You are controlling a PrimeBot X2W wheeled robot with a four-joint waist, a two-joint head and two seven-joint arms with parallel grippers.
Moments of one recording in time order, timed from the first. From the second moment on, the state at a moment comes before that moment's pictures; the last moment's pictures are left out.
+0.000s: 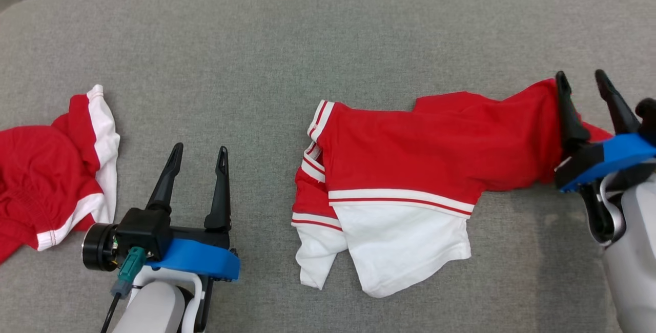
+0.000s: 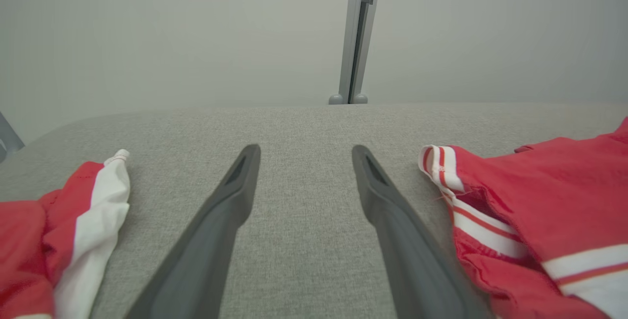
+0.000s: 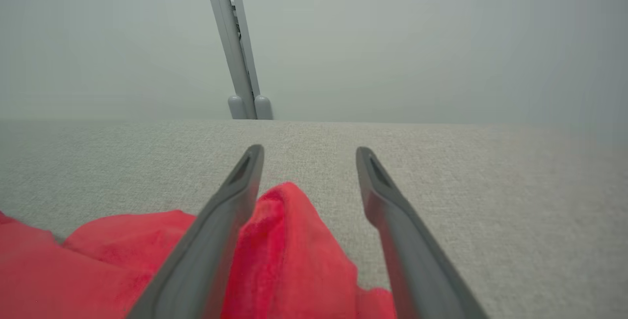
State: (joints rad) left arm -0.24 0.25 -0.37 0.18 -0.35 0.11 -0.26; right arm -0.60 -0.28 0.03 0.60 0.31 0.13 -0.19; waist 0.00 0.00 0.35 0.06
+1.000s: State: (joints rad) left arm -0.08 0.28 -0.35 0.13 -0.35 0.16 -0.24; right arm 0.03 -0.08 -0.12 -0.09 0.15 0.13 -0.08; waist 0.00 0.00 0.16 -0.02
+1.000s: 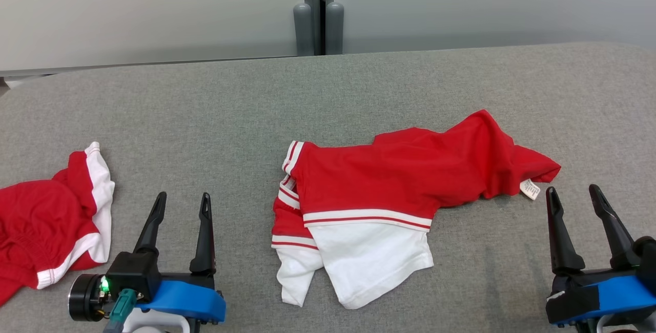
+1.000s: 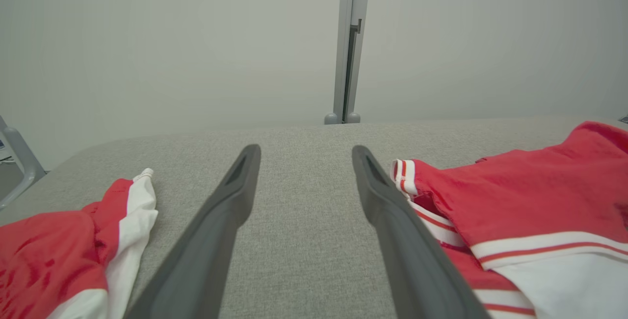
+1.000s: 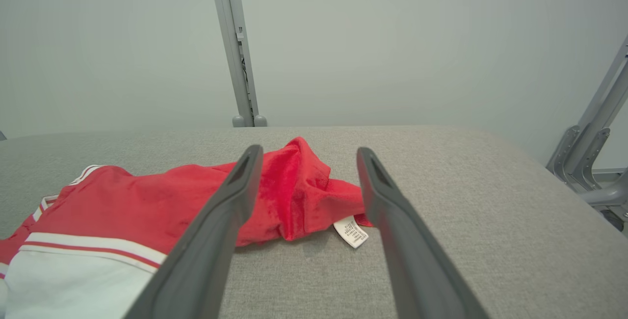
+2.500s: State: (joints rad) left arm -0.18 0.15 -0.68 0.31 -0.44 -0.07 0.05; right arm -0.09 -0.14 -0.26 0.22 0.15 0.13 -0.07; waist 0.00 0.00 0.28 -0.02
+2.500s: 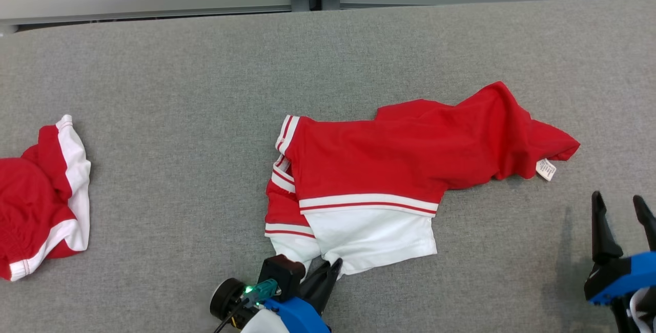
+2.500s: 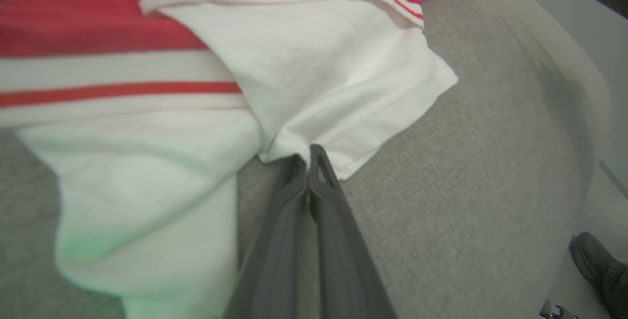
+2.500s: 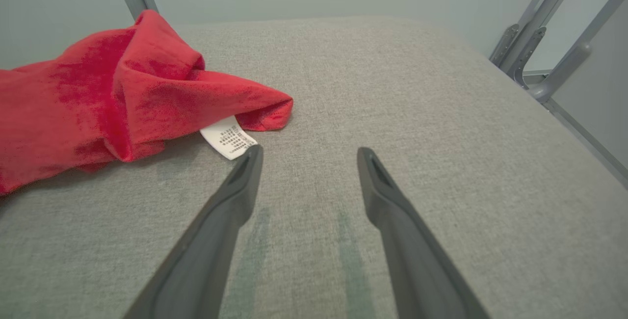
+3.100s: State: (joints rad) left arm -0.24 0.14 -0.68 0.32 -0.43 -0.07 -0.01; right arm -0.51 -0.27 -0.13 0.77 0.21 0.13 -0.14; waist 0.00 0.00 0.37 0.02
